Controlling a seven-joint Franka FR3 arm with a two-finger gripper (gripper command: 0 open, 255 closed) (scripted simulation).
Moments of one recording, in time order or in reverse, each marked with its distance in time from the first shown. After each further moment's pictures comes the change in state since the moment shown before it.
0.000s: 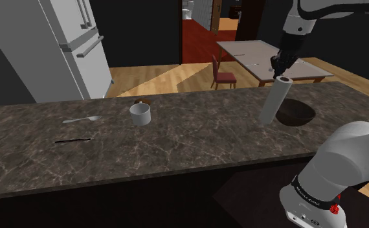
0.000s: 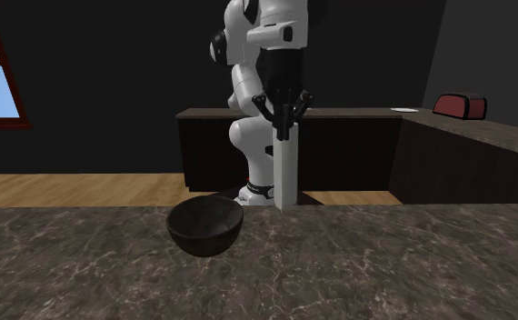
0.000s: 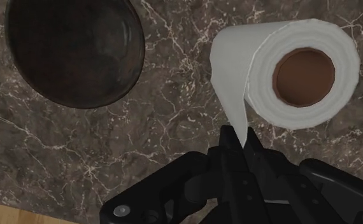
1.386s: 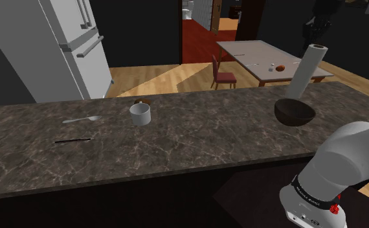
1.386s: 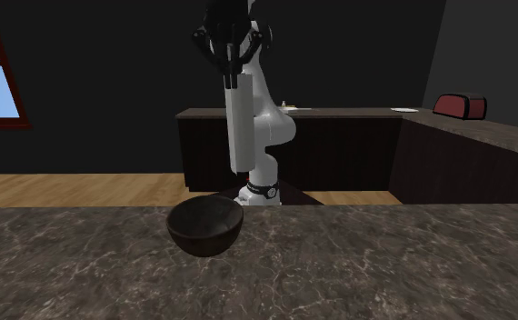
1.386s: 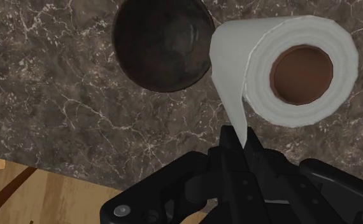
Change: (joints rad) arm -0.014 0.142 -0.158 0.420 -0.054 -0.254 -0.221
